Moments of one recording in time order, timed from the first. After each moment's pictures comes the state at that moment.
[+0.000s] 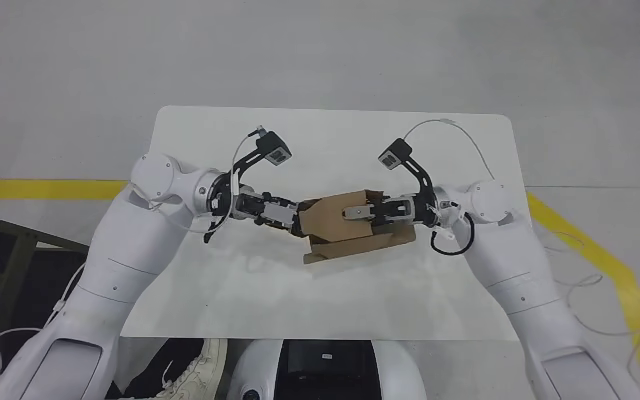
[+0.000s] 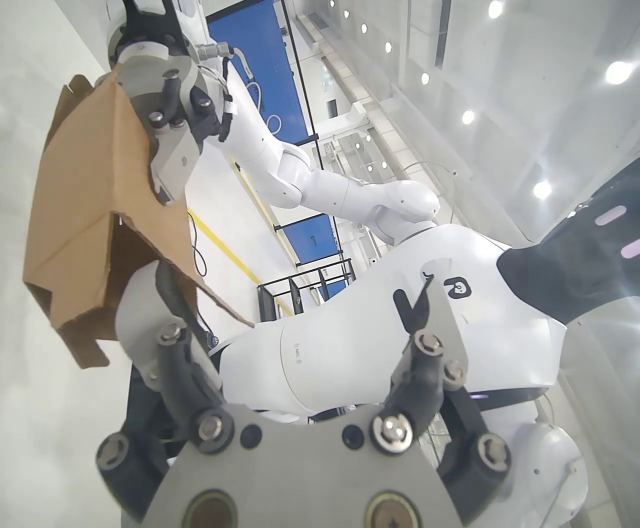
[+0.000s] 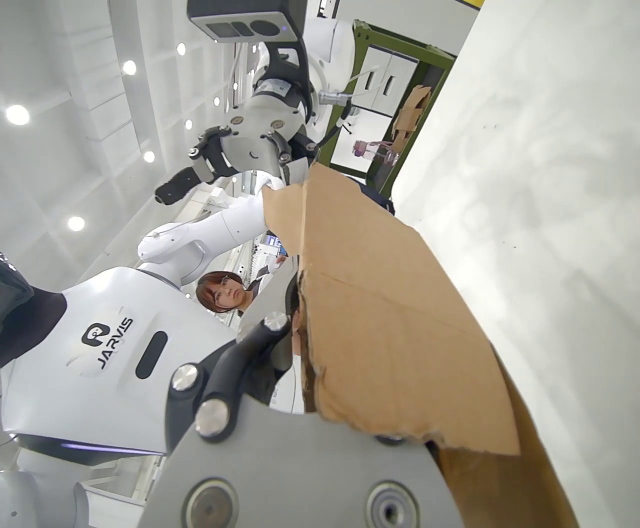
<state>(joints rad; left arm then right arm) 0.70 -1.05 -1.03 -1.37 -0.78 -0.26 -1.54 -0.76 -1.21 1.06 -1.19 0.56 -0.37 1.40</state>
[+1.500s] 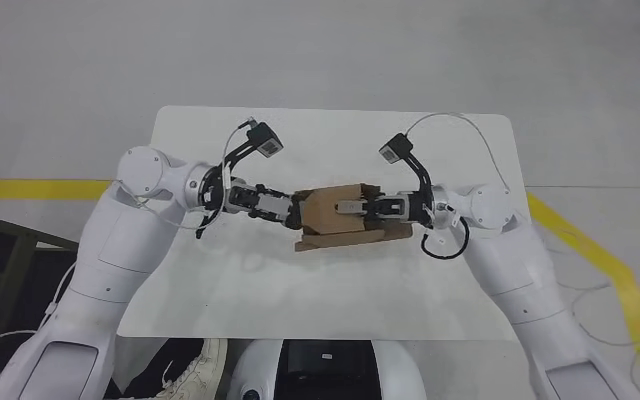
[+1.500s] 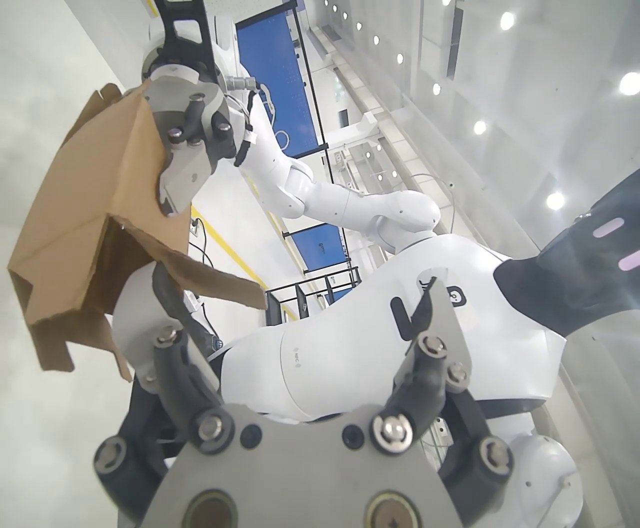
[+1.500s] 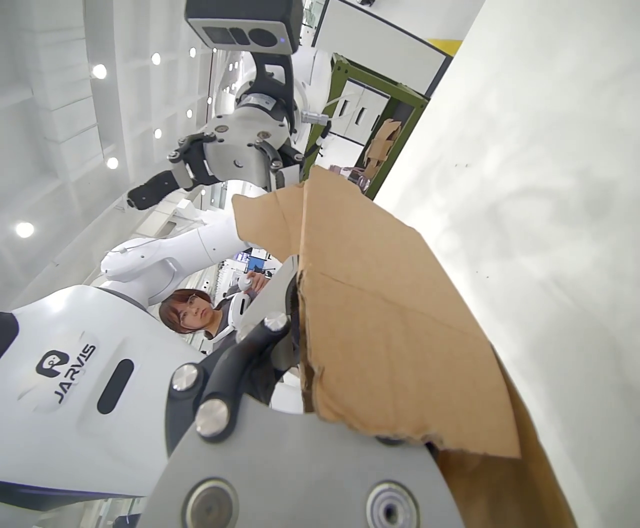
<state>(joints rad) 0.72 -1.05 -1.09 -1.41 -0.71 -0.20 -1.52 -0.81 -1.19 1.09 -1.35 0.45 -0.37 1.25</state>
